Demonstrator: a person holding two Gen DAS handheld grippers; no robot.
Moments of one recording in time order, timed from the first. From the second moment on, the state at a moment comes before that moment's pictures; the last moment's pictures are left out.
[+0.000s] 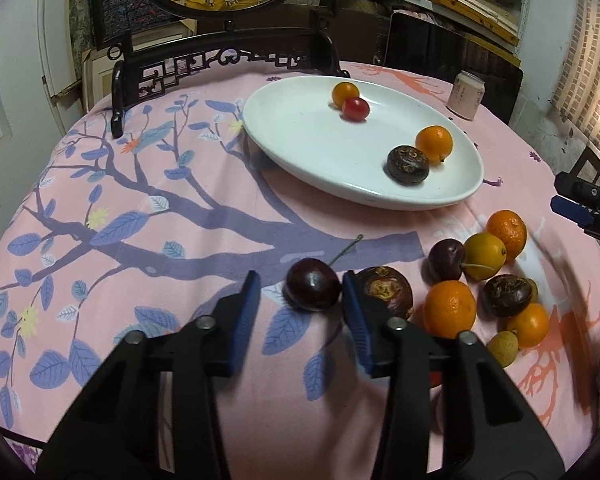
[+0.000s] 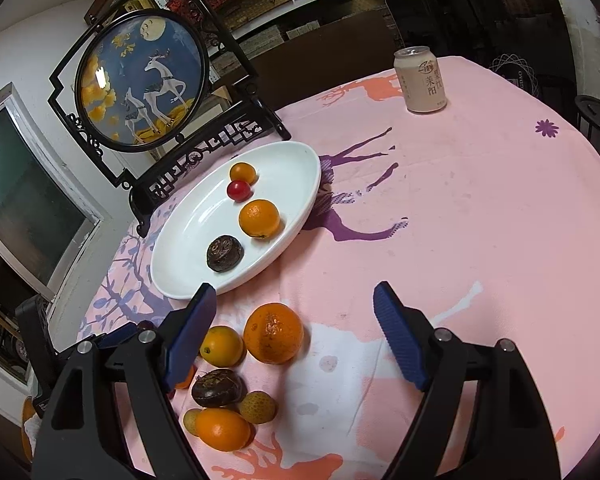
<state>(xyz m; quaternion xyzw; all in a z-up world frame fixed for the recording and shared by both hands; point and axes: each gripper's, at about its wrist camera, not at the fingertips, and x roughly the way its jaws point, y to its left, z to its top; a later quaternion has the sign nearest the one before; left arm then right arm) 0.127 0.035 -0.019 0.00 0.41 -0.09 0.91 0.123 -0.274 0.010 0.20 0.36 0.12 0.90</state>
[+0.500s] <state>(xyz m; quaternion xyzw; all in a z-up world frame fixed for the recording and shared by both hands) 0.135 0.043 -0.020 0.00 0.42 -0.11 0.90 0.123 -0.270 0.010 0.19 0.37 0.13 0.90</state>
